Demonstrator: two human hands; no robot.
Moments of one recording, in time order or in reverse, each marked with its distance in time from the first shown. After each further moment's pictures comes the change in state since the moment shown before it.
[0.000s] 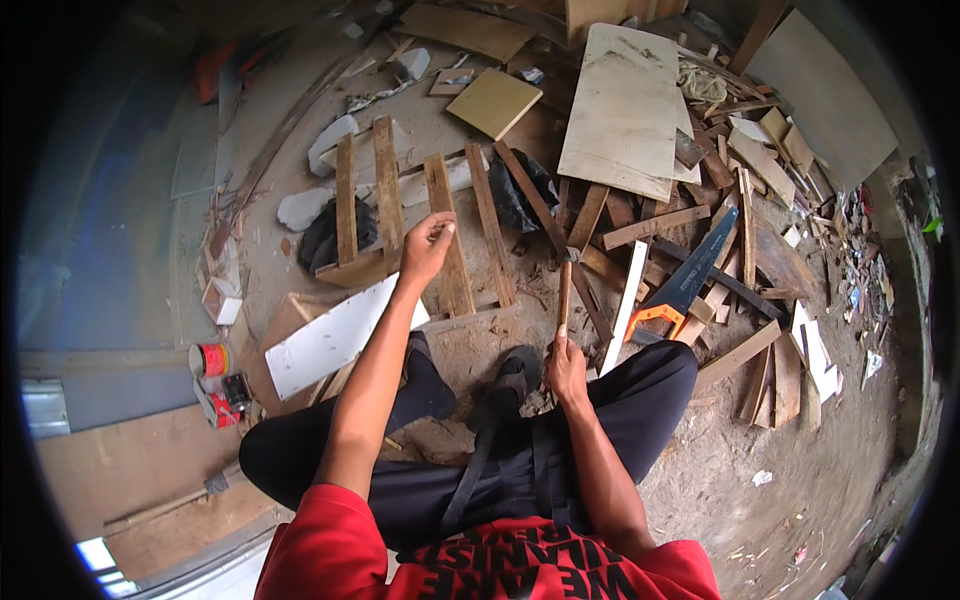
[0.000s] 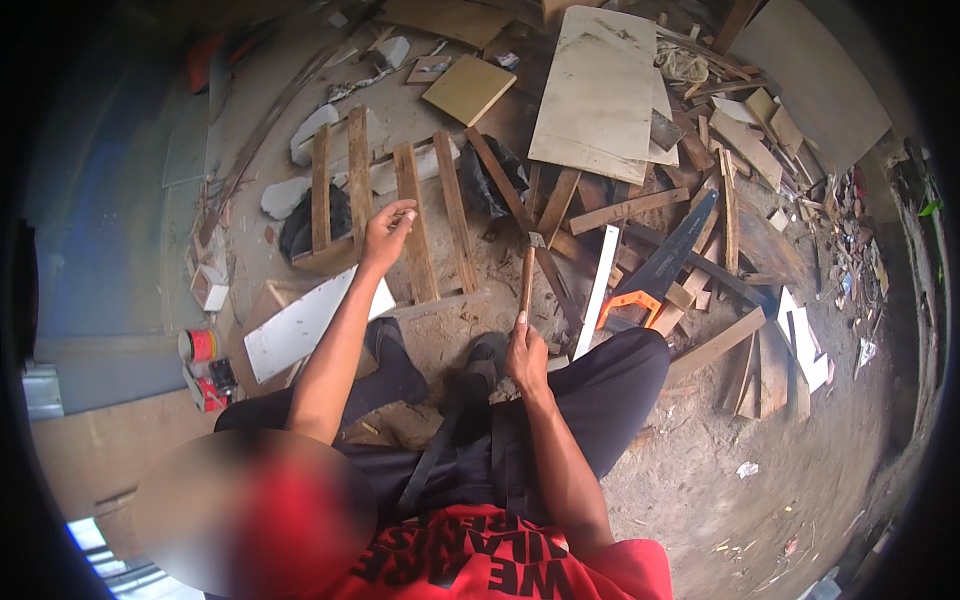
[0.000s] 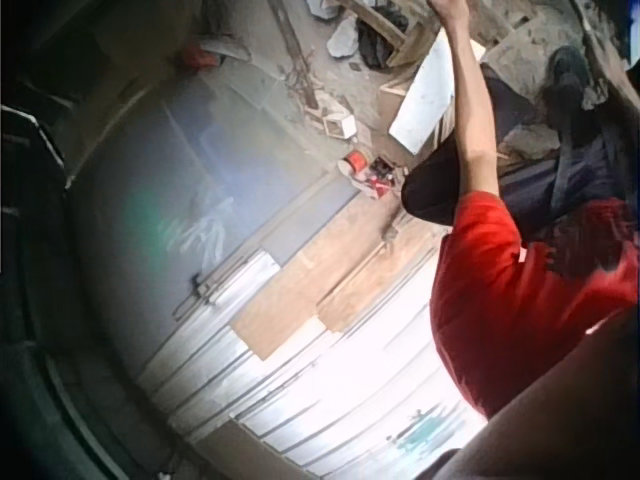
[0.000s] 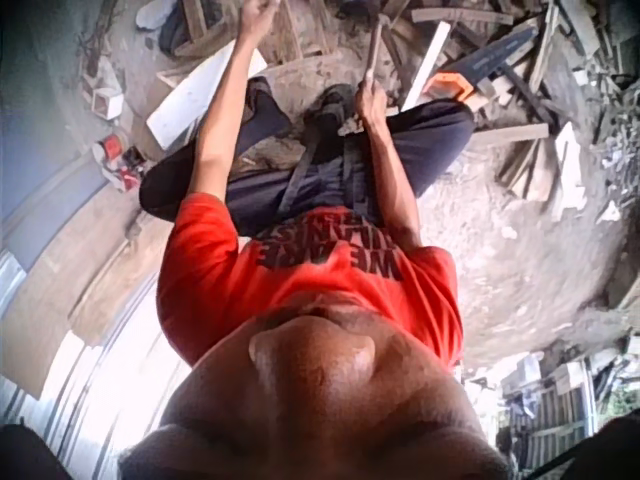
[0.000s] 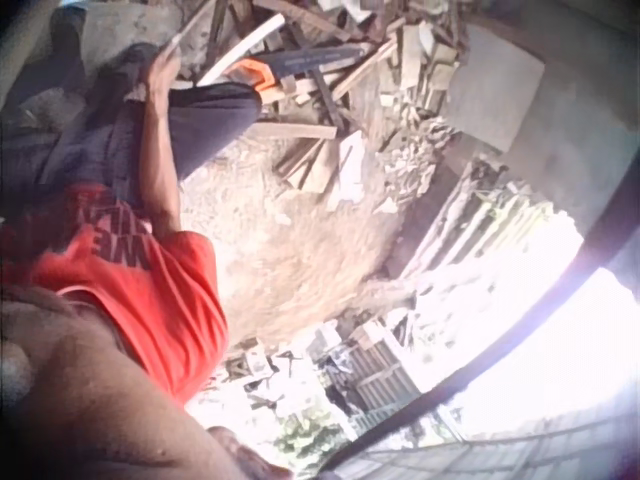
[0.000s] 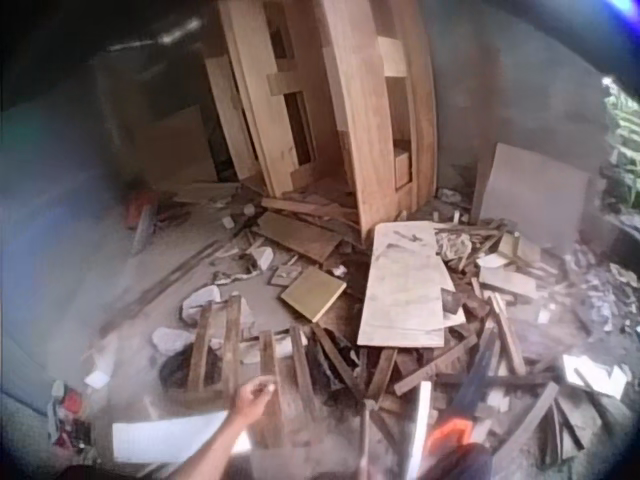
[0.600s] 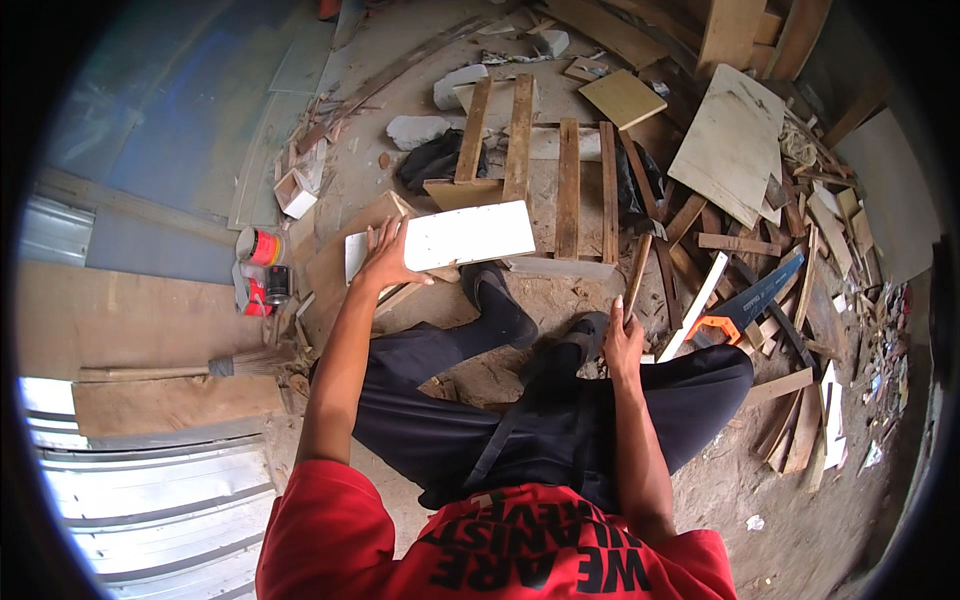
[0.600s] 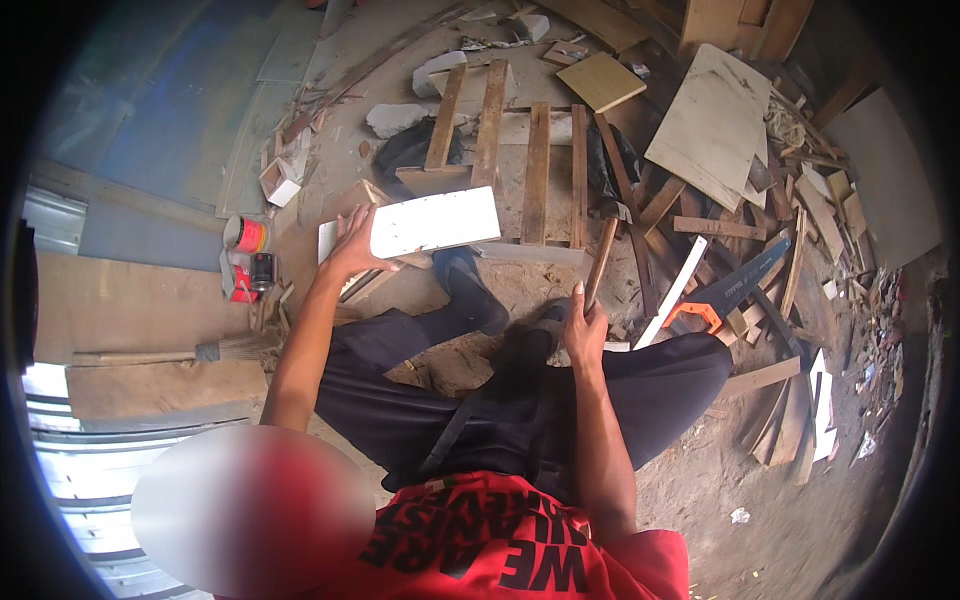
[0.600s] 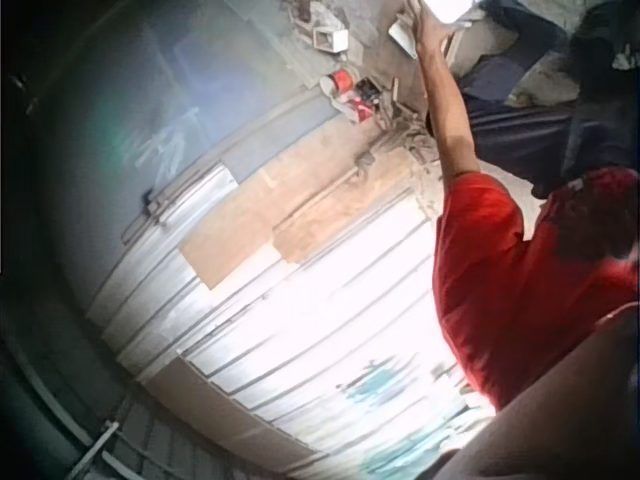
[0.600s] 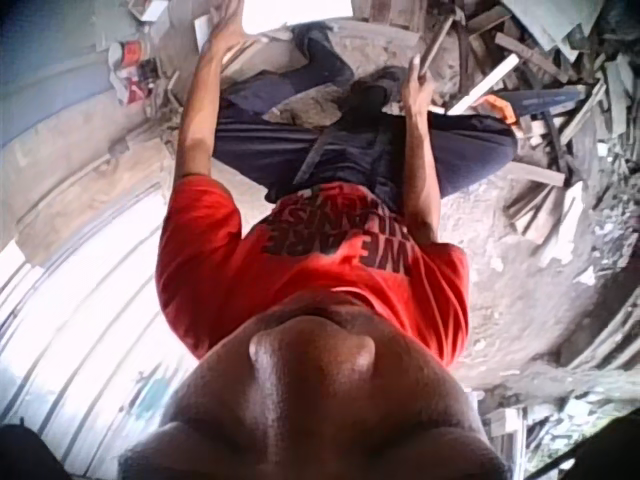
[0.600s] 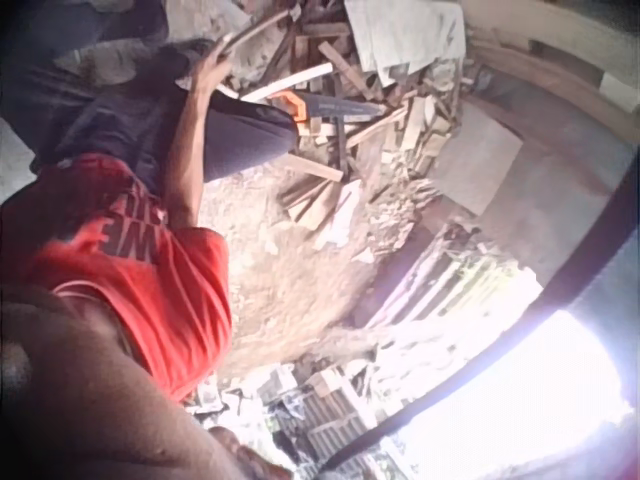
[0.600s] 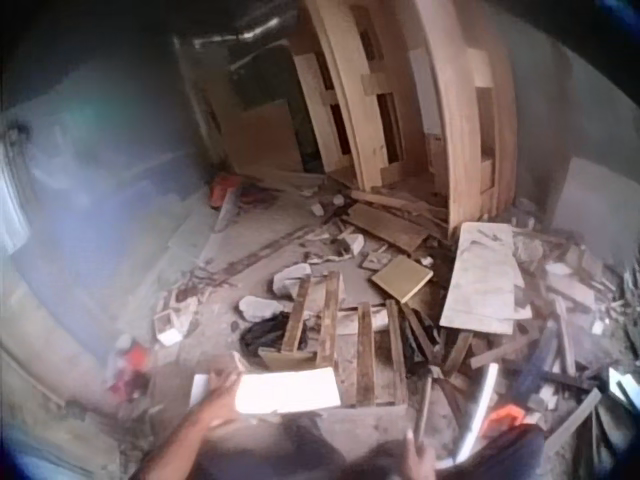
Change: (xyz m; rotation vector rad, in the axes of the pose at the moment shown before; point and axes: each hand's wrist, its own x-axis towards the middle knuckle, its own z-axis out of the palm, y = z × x) left_hand -0.212 -0.047 -0.245 1.080 -0.138 -0.260; right_hand -0.080 -0.042 0.029 0.151 -0.141 -0.212
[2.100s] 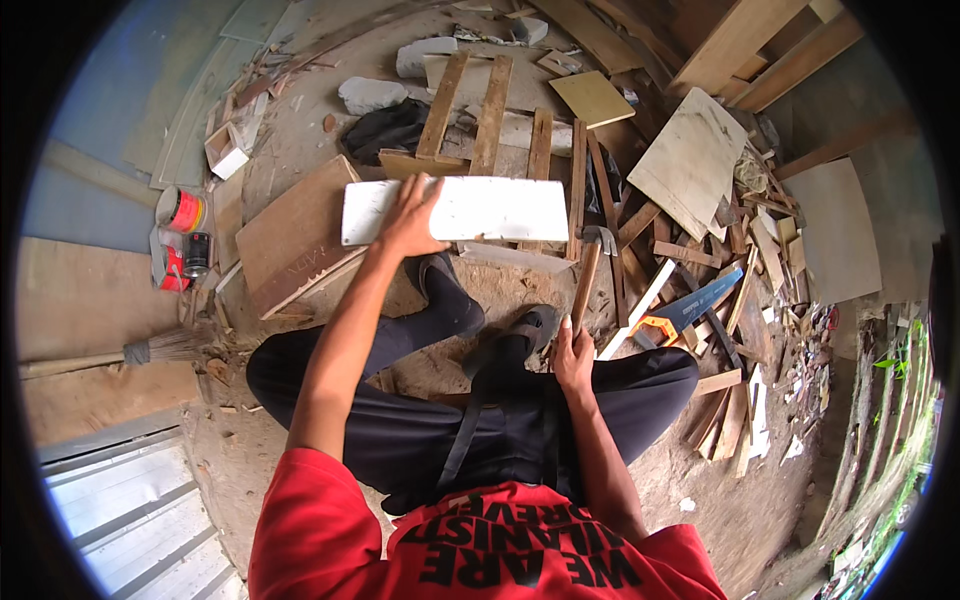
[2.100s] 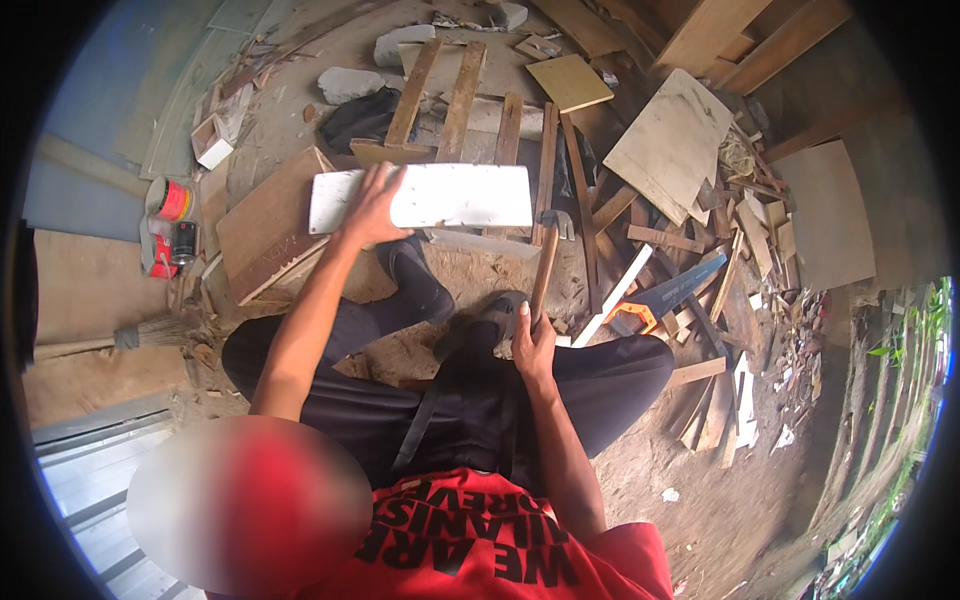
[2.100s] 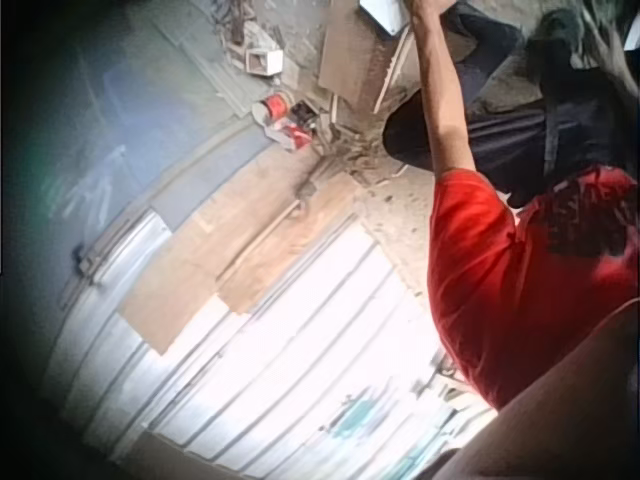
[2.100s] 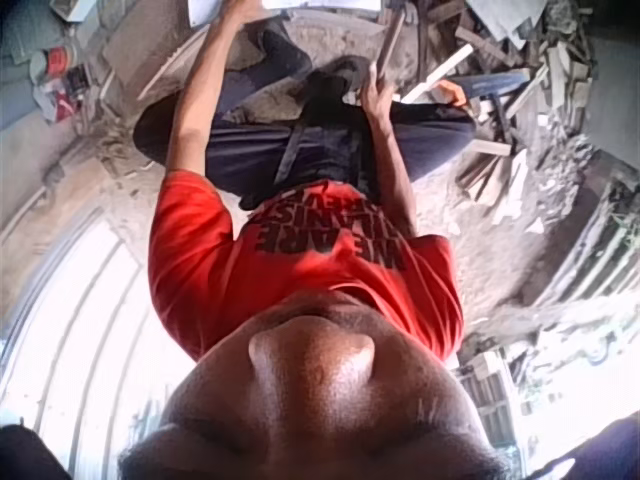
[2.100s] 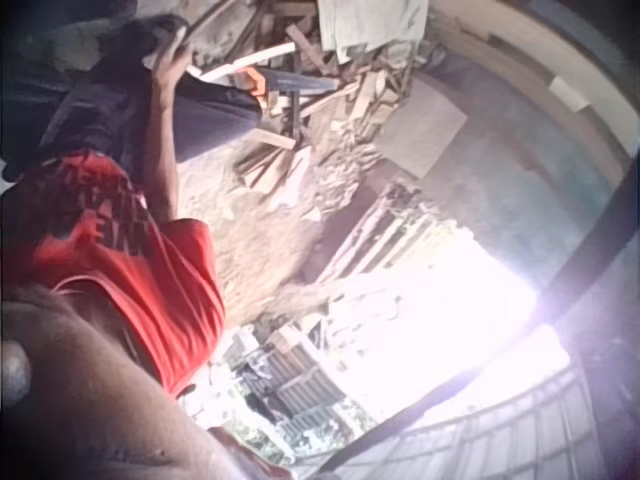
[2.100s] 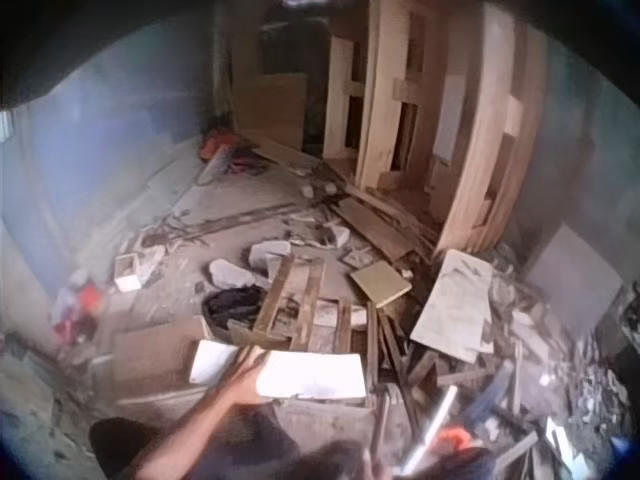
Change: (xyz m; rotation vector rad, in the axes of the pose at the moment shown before) left_hand 0.051 0.087 0.041 -0.219 0.296 0.232; right_hand -0.023 0.029 0.005 -0.301 -0.037 -0.213
